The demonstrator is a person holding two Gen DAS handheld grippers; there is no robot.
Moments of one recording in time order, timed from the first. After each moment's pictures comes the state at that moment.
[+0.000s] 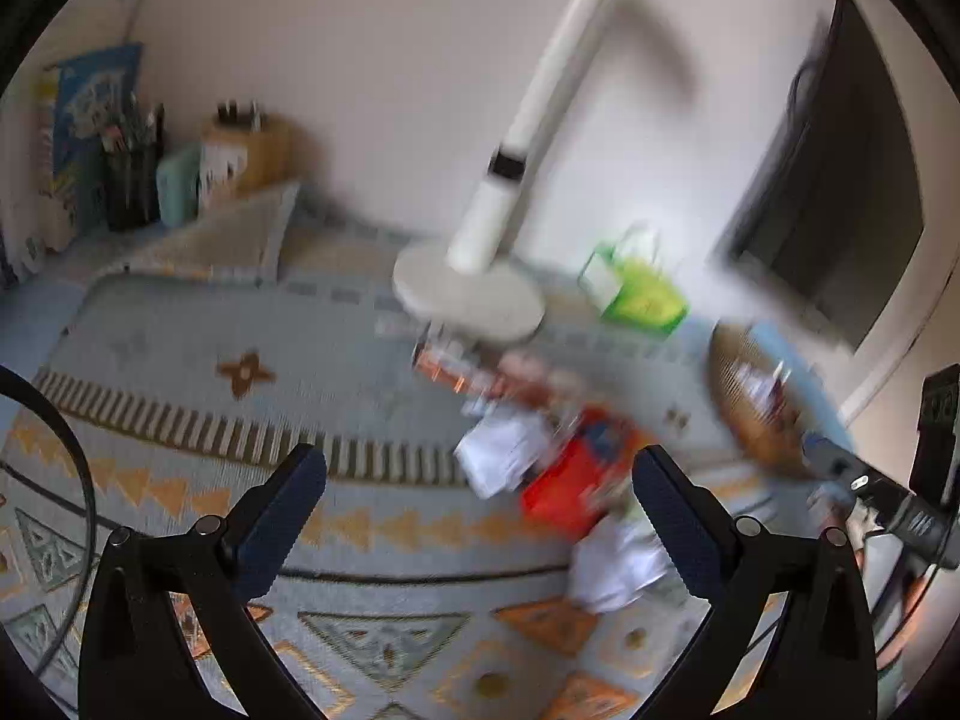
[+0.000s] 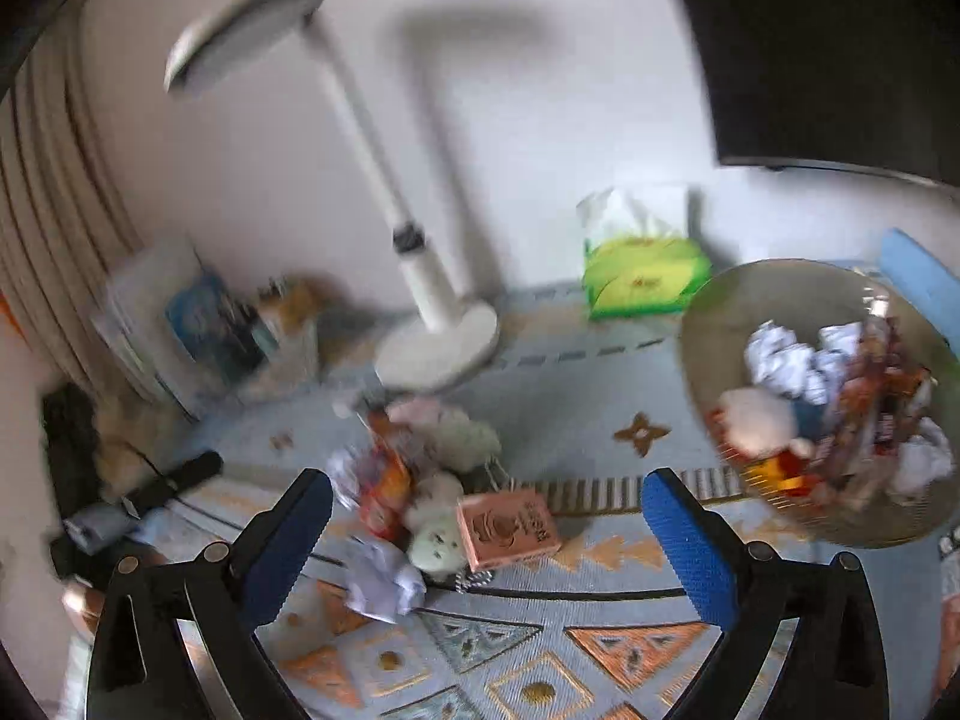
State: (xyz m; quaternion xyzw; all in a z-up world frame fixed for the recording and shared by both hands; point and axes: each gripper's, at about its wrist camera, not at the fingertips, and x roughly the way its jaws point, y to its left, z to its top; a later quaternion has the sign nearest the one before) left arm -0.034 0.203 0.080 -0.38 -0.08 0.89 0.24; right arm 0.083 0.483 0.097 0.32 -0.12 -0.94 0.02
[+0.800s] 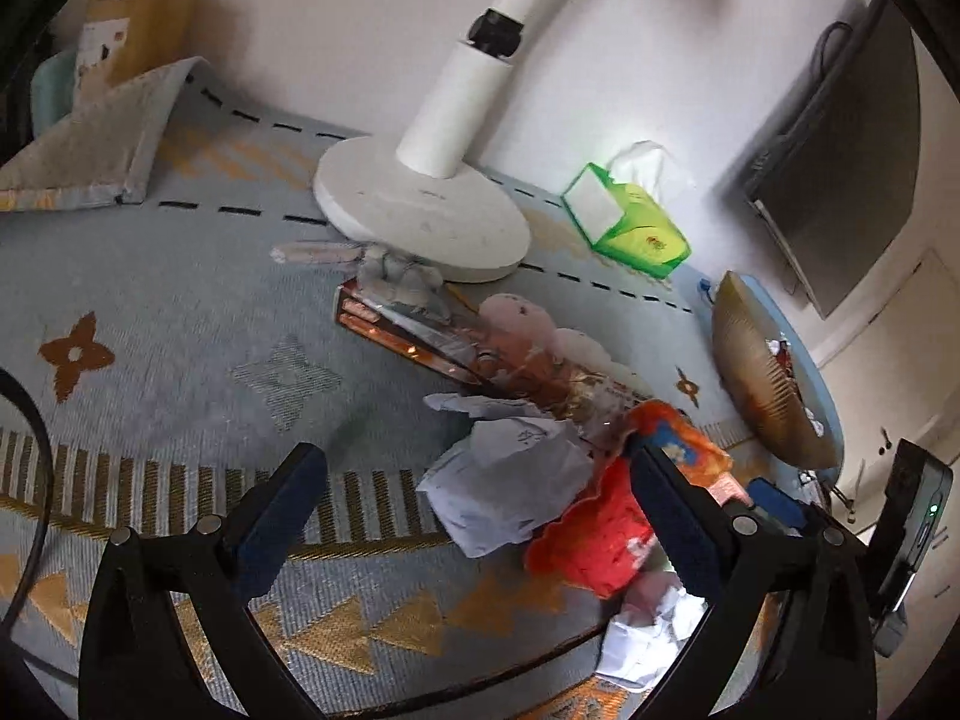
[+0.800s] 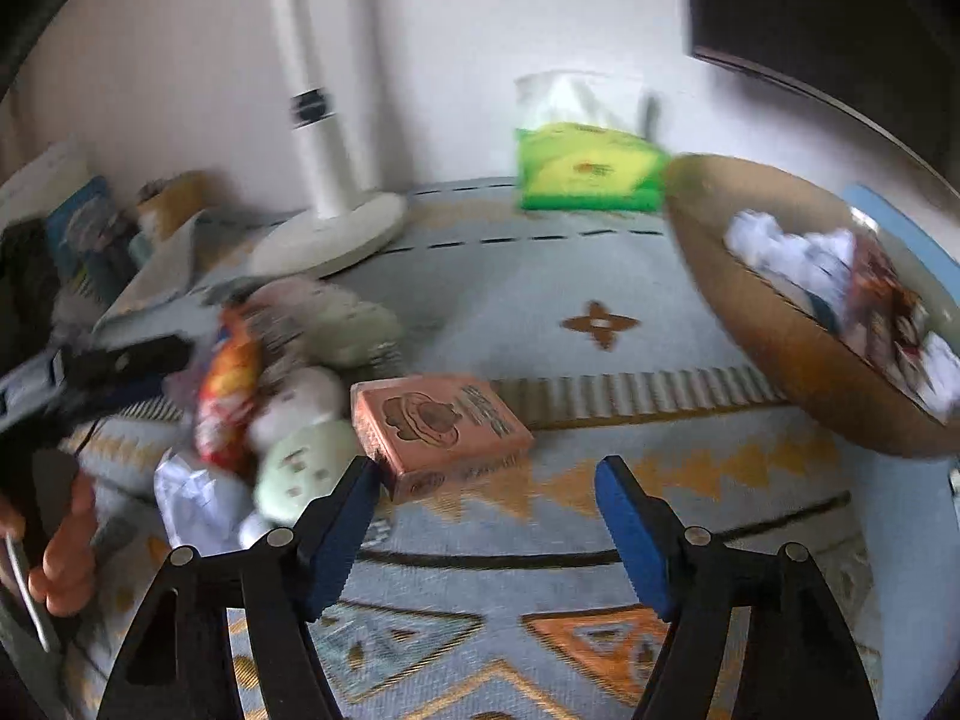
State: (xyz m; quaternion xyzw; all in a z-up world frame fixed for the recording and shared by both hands) left arm -0.100 0.250 0.015 -0.44 -0.11 0.83 0.32; right arm 0.059 0.478 0.008 0.38 -0.09 -0.92 -0.09
